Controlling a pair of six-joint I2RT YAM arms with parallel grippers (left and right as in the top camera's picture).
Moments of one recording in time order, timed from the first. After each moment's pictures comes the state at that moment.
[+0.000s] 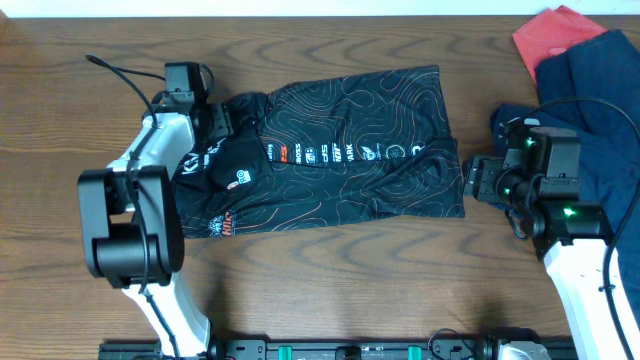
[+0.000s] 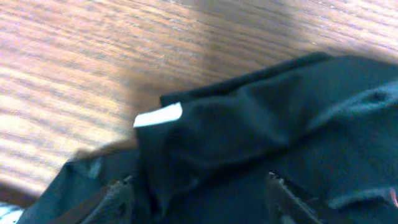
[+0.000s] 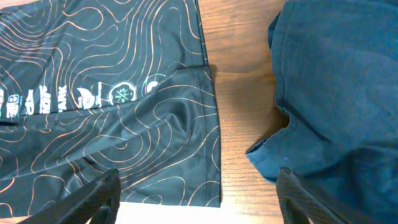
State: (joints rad) left arm 0.05 2.01 1.30 -0.37 -0.04 -0.22; right arm 0.00 1.14 0.86 -0.62 -0.10 0.14
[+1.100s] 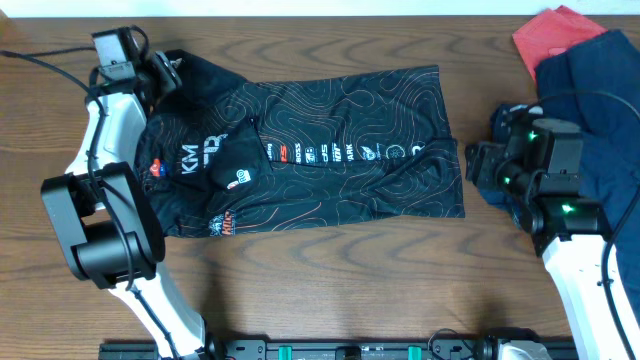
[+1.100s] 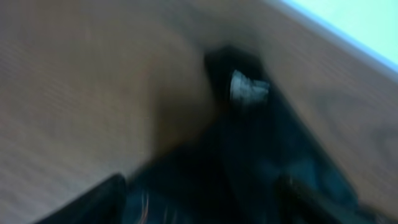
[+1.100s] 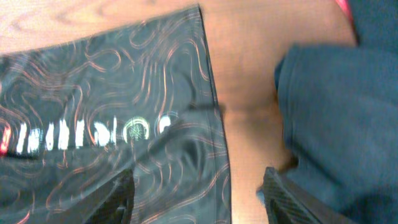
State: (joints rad) left arm 0.22 2.03 1.53 -0.37 0.00 -0.33; right arm 0.00 1.17 0.87 -0.46 -0.12 0.17
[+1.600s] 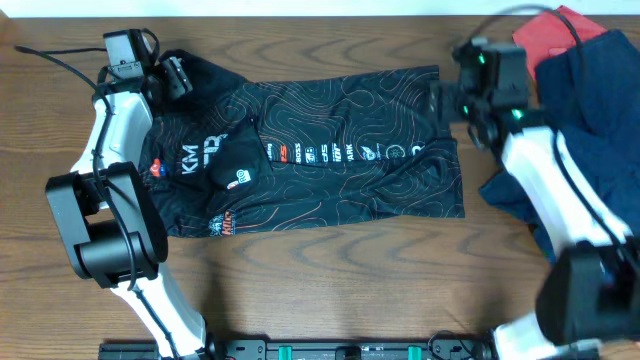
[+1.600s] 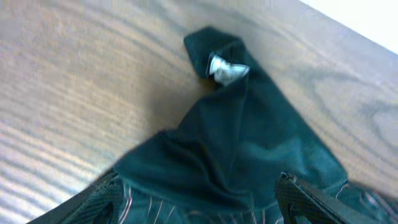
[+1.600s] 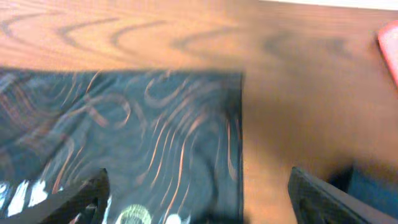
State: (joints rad) left arm 0.20 2.03 1.53 -0.36 0.02 -0.30; right arm 0.12 1.74 1.30 -0.33 -0.08 0.03
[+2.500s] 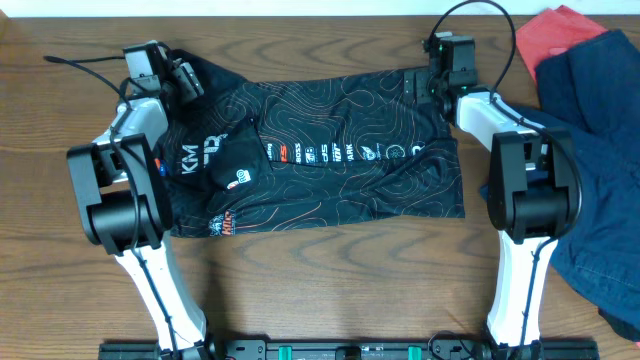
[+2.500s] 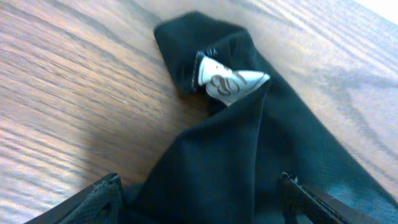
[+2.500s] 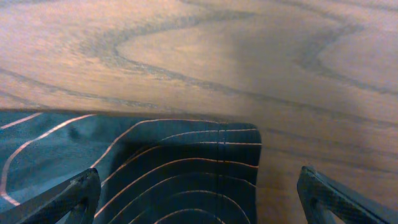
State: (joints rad) left arm 0.19 2.26 1.53 -0.09 0.07 -0.30; right arm 0.12 2.32 1.57 -0.04 0.00 0.00
